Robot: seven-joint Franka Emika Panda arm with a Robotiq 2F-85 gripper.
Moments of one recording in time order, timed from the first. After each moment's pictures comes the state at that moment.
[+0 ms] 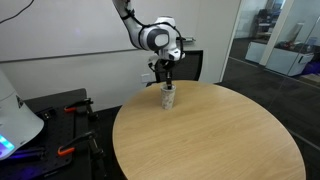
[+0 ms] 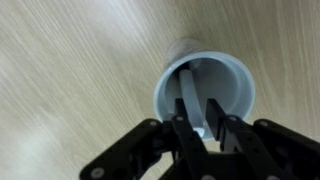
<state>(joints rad) 0.21 0.68 -0.08 -1.95 -0.05 2.71 0.77</state>
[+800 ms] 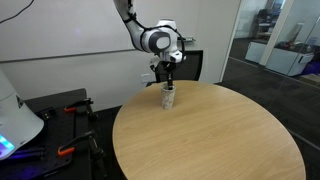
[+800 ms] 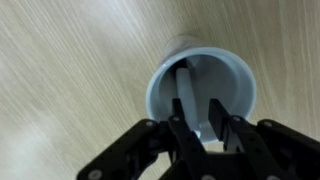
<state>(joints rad) 0.21 0.73 -0.08 -1.90 -0.05 2.71 0.75</state>
